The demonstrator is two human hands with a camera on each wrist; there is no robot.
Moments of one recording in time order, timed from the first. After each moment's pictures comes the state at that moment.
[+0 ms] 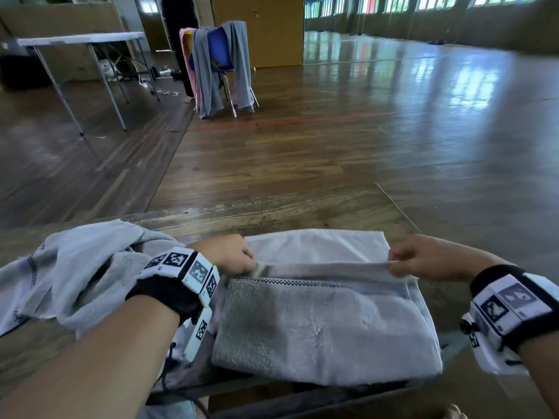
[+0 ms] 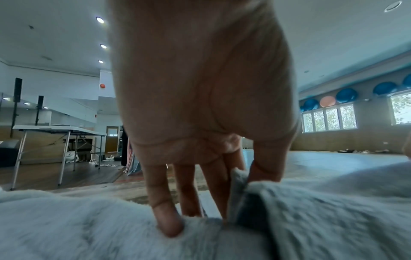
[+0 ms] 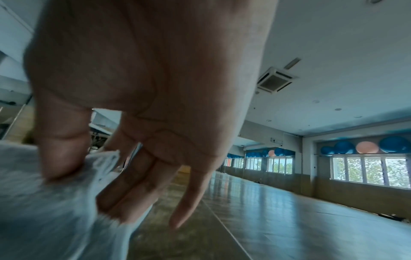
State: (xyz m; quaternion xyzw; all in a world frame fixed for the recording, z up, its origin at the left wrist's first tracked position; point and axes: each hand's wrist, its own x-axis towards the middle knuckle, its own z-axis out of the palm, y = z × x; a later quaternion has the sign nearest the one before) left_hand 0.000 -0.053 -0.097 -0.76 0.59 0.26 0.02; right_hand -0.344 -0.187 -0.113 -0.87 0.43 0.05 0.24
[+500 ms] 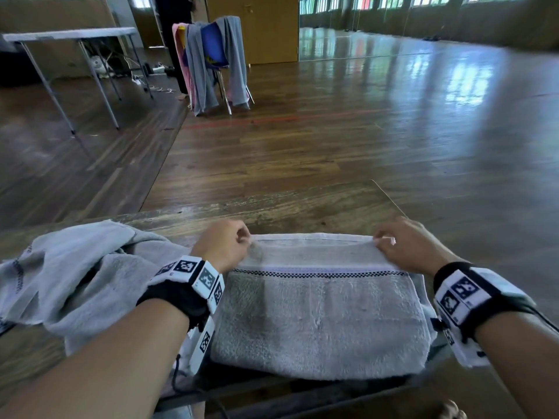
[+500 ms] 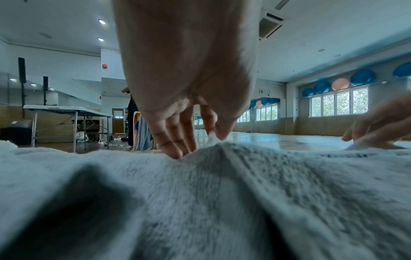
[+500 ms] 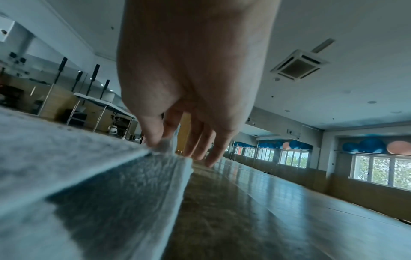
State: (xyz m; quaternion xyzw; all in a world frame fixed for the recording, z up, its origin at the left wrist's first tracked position) left_hand 0.005 -0.068 -0.126 -0.79 0.57 0.11 -0.19; right_hand -0.319 -0.205 -0.146 -0.84 0.51 -0.11 0.13
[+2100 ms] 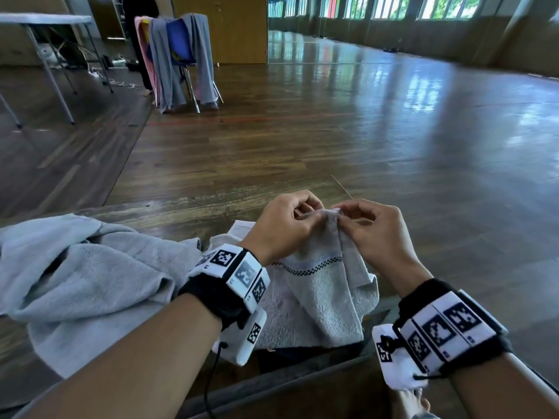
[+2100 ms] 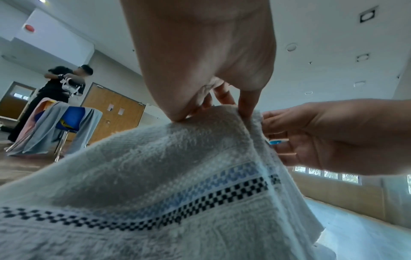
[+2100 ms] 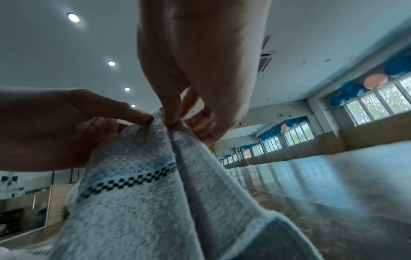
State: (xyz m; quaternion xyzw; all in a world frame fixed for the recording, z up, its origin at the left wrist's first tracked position) left_hand -0.144 -0.056 -0.070 -0.56 0.66 0.26 -0.44; right_hand -0.320 -0.097 -0.089 -0.68 0.46 -0.46 0.33
